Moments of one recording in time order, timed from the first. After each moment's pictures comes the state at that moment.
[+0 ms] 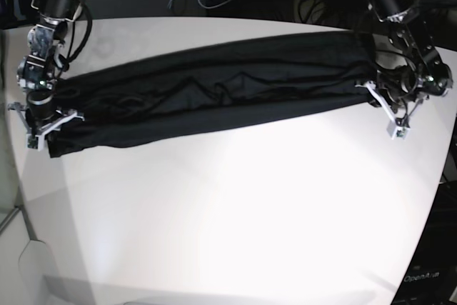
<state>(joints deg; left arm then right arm) -2.3 -8.7 -35.1 81.5 -7.2 -40.7 61.7 2.1 11.7 28.2 68.4 -5.9 14.1 -14.7</state>
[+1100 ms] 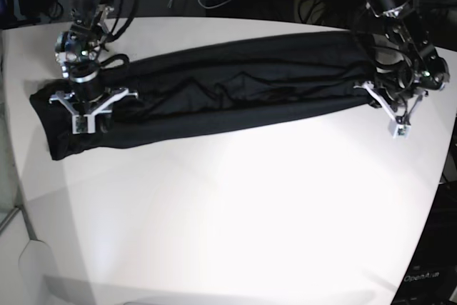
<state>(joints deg) -1.1 -7.0 -35.8 82.2 -6.2 -40.5 57.7 -8.5 -4.5 26.4 87.8 -13.3 25.6 -12.2</state>
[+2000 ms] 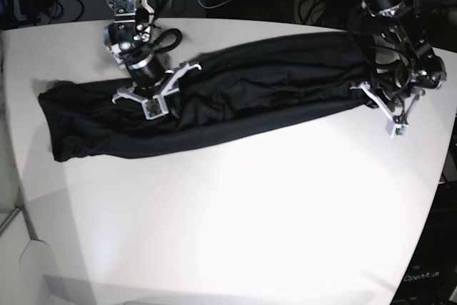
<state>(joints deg) -1.1 -5.6 -36.0 82.5 -6.2 -39.9 57.5 -11.7 -5.0 8.5 78.2 -18.3 25.0 -2.1</state>
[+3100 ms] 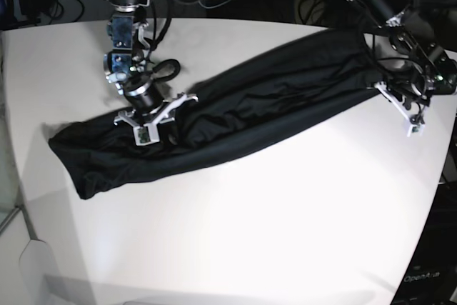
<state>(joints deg) -6.0 -3.6 -44.5 89.9 -4.5 -40.5 75.6 -0.7 -5.5 15.2 64.1 -16.0 27.3 3.0</state>
